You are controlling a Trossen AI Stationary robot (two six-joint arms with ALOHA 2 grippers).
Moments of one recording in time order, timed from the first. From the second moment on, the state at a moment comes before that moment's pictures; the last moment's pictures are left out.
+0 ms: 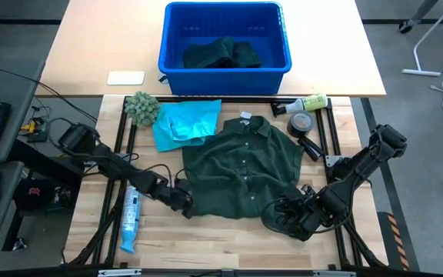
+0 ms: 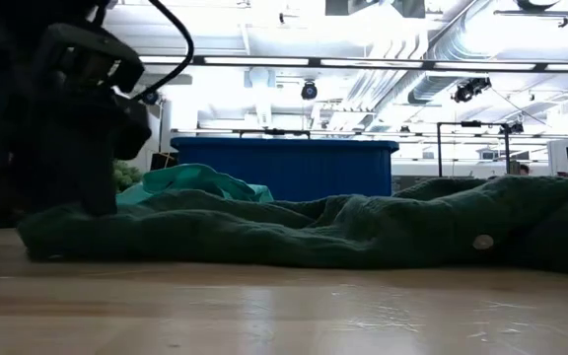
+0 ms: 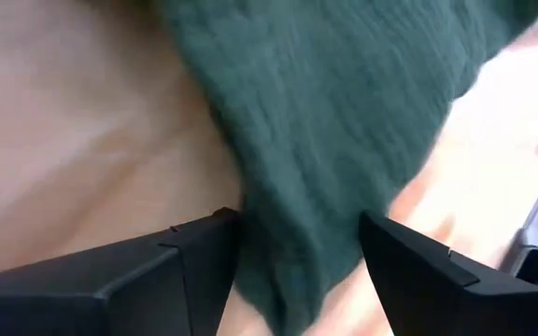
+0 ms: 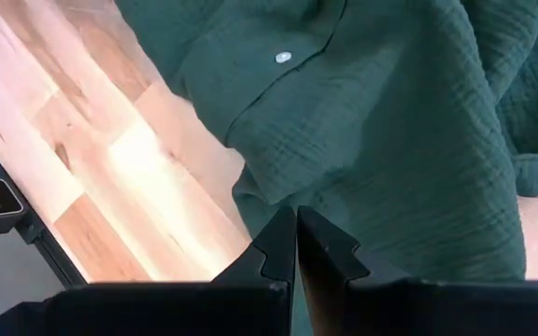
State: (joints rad) left arm -0.47 1.59 0.61 0.07 -0.06 -1.42; right arm 0.75 1.50 1.19 -1.01 0.36 1.48
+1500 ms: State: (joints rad) left arm -0.71 1.66 0.70 0.34 0.20 -1.76; right arm 0.73 1.50 1.19 -0.88 0.05 1.53
